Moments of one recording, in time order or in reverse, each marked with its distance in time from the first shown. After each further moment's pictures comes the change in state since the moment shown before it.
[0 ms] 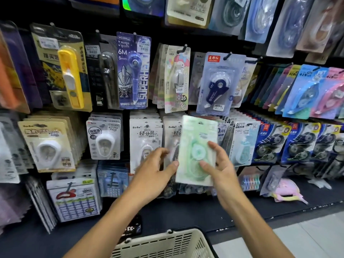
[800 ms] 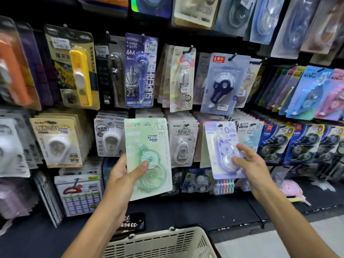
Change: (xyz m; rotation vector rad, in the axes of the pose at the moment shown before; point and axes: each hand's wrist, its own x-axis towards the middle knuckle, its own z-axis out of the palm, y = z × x) left_hand -0.043 -0.025 -0.032 -0.906 0.192 -0.109; right_hand 0.024 -0.024 -0.073 -0.297 0.201 0.126
